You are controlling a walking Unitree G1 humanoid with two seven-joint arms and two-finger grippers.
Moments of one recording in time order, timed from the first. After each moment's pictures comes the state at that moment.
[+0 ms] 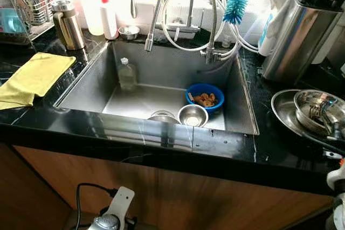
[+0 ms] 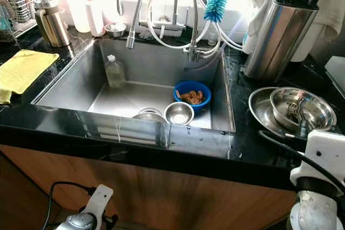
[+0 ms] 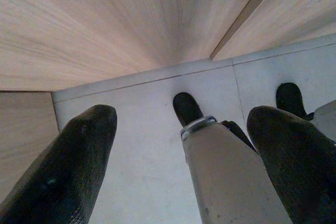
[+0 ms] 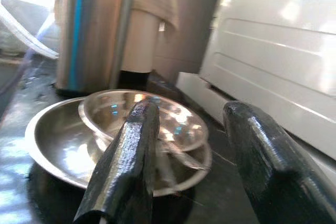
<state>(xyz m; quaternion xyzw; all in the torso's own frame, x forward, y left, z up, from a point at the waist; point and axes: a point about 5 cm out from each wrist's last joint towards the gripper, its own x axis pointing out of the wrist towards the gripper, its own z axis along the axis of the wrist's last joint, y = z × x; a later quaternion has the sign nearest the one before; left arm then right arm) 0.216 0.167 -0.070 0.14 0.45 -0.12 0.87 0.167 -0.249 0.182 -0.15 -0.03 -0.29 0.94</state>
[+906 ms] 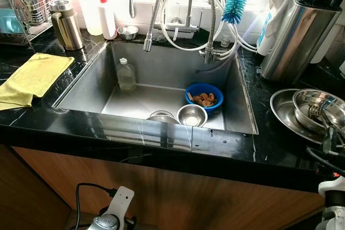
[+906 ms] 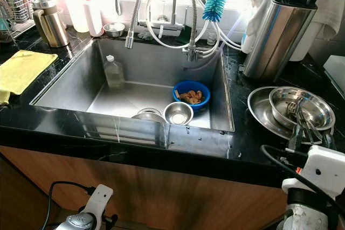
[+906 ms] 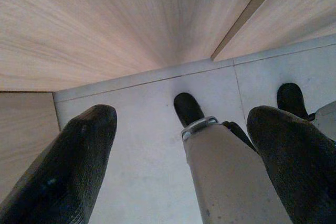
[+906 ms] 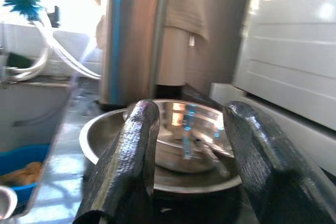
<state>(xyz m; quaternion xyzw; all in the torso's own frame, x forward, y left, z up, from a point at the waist) 0.216 0.168 -0.070 0.15 0.45 -0.12 0.87 0.171 -0.238 0.162 -0.10 -0.08 -0.21 0.97</state>
